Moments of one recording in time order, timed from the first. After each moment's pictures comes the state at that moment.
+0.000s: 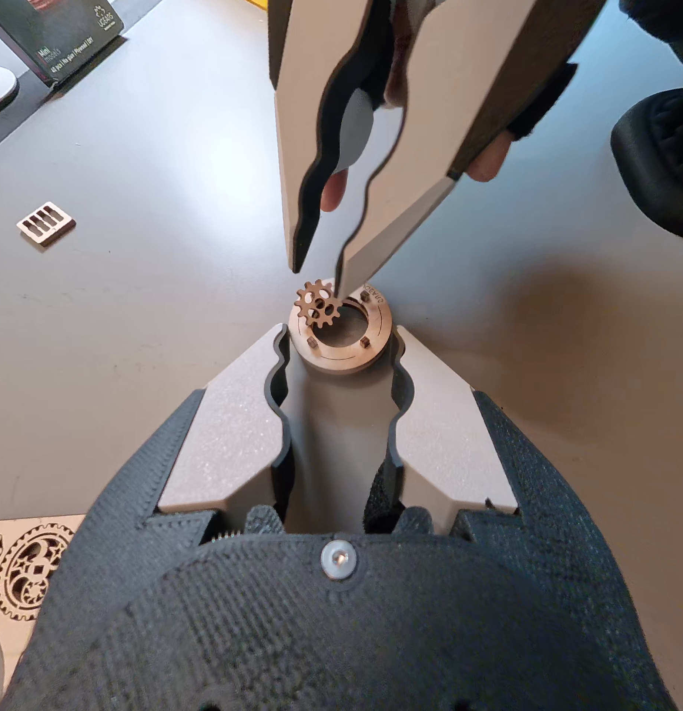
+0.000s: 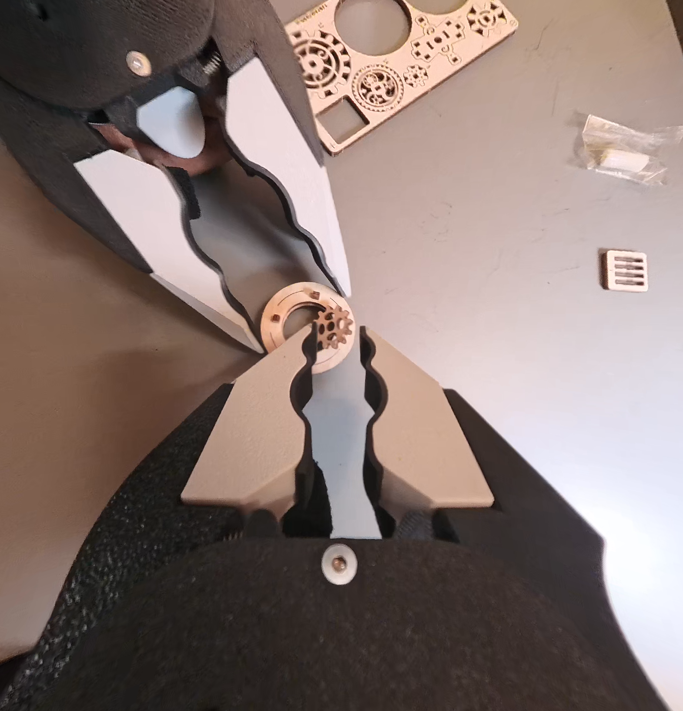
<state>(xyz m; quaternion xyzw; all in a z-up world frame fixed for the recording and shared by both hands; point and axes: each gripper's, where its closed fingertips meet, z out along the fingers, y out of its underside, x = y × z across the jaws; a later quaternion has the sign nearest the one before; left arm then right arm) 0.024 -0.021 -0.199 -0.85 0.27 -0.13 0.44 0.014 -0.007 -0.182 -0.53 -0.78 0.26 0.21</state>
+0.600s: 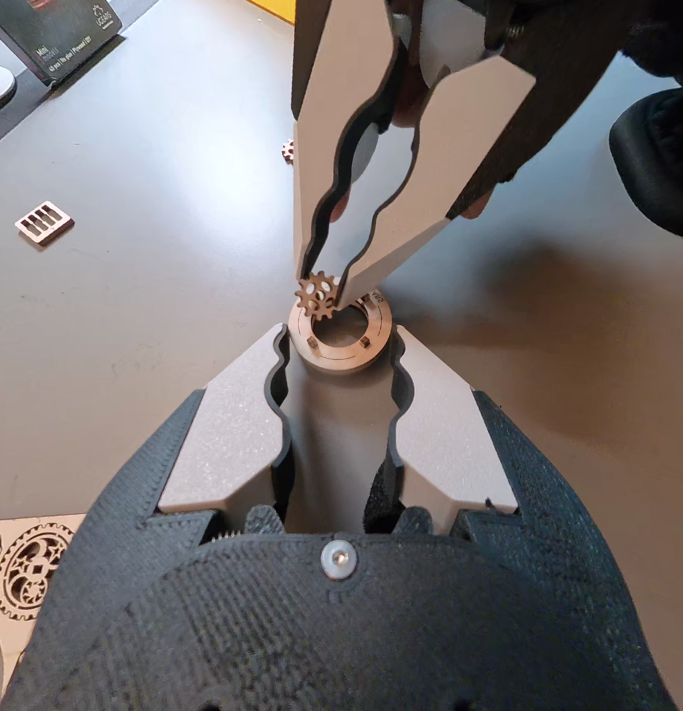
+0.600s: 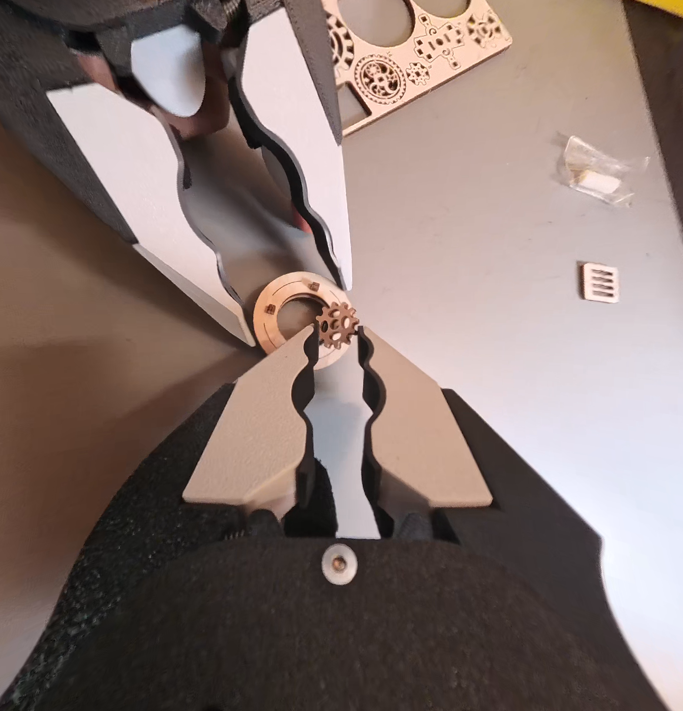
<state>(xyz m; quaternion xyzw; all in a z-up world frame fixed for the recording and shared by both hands) 0.024 -0.021 -0.199 -0.85 0.27 -0.13 0.44 0.015 -0.006 -0.193 -0.50 -0.79 0.23 0.26</state>
